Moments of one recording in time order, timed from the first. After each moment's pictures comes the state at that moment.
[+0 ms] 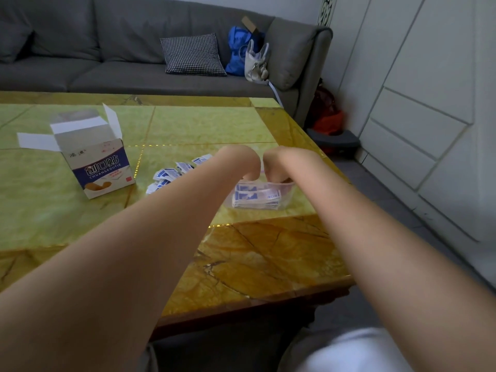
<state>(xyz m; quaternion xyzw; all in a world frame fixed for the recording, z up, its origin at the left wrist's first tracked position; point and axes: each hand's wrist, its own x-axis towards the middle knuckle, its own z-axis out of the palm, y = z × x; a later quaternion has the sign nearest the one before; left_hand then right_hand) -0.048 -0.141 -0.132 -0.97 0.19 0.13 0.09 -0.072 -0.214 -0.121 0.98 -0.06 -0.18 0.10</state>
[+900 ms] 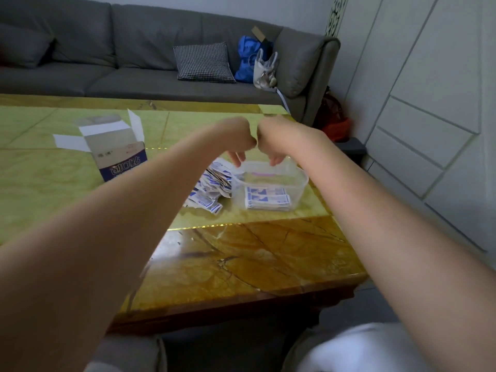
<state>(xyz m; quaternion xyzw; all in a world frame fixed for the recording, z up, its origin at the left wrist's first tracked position) -0.045 -0.096 -0.088 -0.95 0.18 0.13 -0.22 -0.080 -0.179 -0.077 1.00 -0.04 -0.04 -0.07</state>
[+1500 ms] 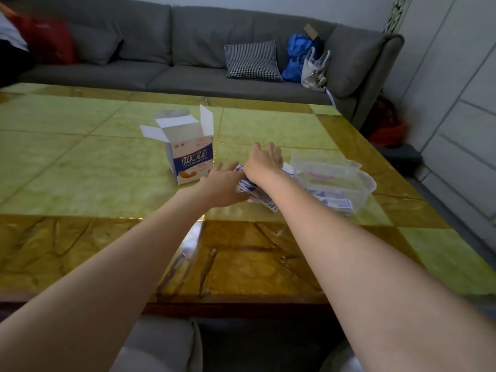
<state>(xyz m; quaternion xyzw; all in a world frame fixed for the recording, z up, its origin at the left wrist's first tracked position) -0.051 0.036 -0.186 -0.98 0.20 0.07 -0.06 -0.040 -0.066 -0.162 0.97 -0.07 -0.01 -0.21</state>
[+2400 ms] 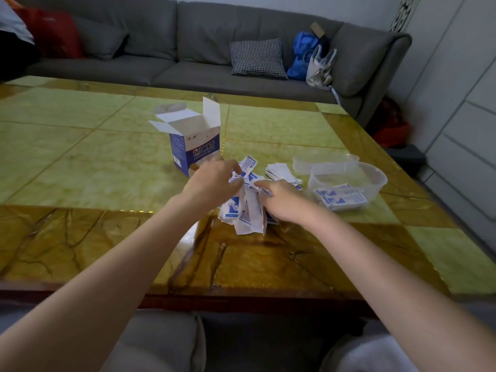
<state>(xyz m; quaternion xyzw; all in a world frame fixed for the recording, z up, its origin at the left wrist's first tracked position) -0.086 0.060 -0.174 -0.97 0.13 -0.07 -0.21 -0.106 -0.087 -0.180 0.95 0.03 -0.12 -0.29</state>
